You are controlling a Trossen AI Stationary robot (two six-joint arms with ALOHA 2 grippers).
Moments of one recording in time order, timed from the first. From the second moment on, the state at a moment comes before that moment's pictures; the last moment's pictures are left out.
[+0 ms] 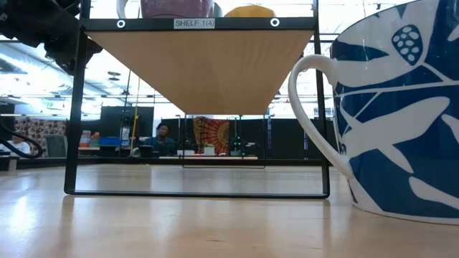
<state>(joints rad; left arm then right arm) -0.53 0.54 0.32 -0.09 -0.43 -0.44 0.77 1.86 1.53 -0.83 0.32 0.85</state>
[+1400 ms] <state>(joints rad) -0.53 0.54 0.32 -0.11 -0.41 -0.43 0.70 1.93 1.52 -1.31 0.25 0.93</state>
